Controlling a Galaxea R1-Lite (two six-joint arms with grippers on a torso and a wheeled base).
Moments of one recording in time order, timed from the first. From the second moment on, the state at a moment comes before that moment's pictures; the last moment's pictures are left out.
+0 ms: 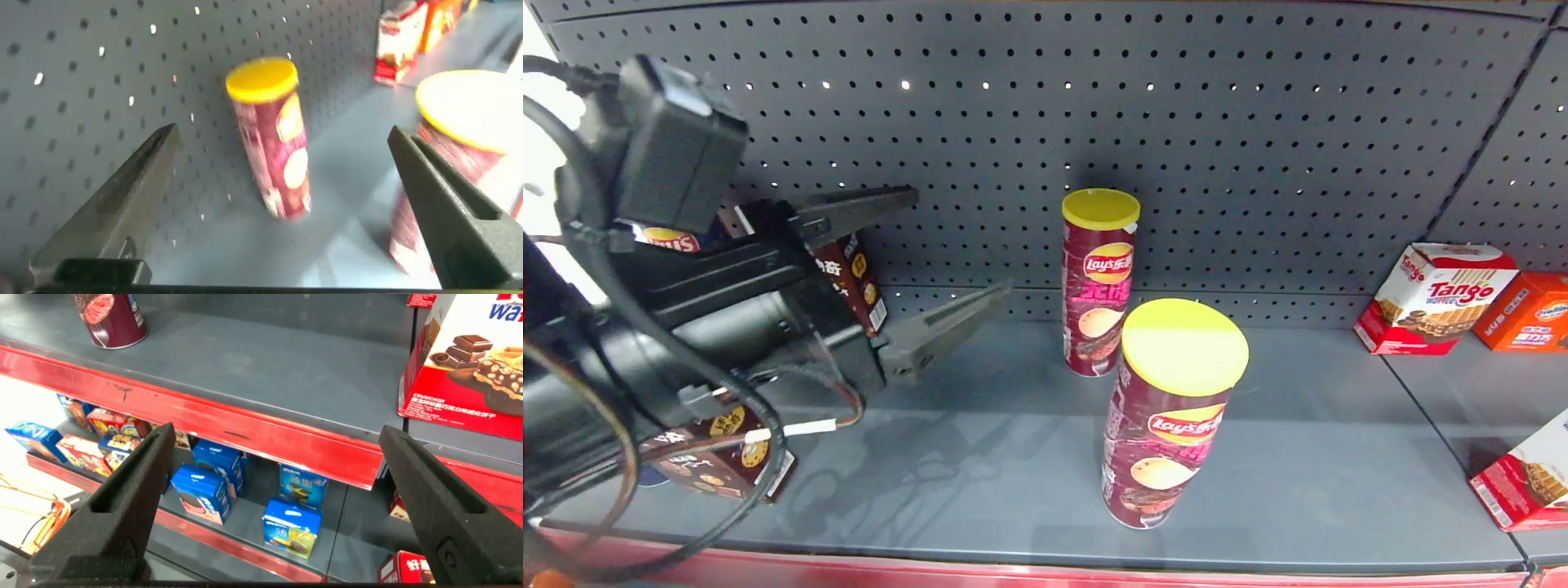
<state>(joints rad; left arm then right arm) -0.56 1.34 -0.71 -0.75 -0.25 0.26 0.38 0.00 0.00 0.00 -0.02 -0.02</state>
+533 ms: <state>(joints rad) -0.57 0.91 -0.35 -0.71 -0.24 0.23 0.38 0.00 0.00 0.00 -0.02 -0.02</state>
